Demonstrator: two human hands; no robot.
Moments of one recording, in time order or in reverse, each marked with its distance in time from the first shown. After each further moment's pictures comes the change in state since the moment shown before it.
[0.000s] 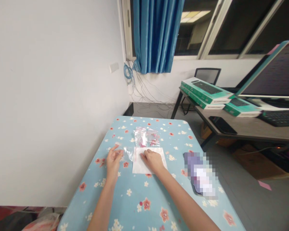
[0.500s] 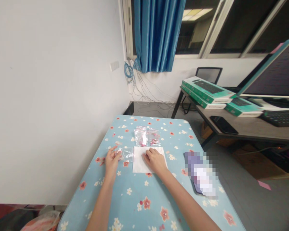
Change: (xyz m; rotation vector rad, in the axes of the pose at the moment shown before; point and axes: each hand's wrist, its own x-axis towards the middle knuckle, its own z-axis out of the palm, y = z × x) left_hand 0.009 -0.011 -0.011 0.064 0.033 -0.061; right_hand -0.011 0.007 -0.001 0.020 0.104 -0.034
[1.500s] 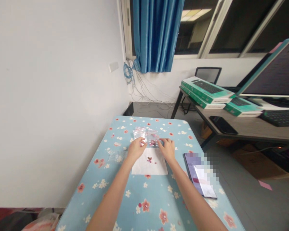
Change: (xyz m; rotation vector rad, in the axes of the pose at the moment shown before) left_hand 0.013 0.027 0.105 0.687 -0.434 0.347; right_hand 0.033 0.071 -0.001 0.341 0.292 0.435
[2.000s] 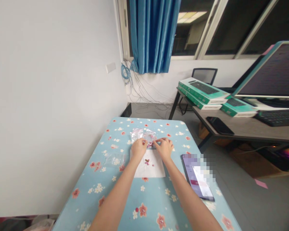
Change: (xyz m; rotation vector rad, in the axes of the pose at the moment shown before) left_hand 0.017 0.014 0.035 0.199 0.044 -0.142; right_hand 0.008 -0.009 0.004 -0.027 0.052 0.129
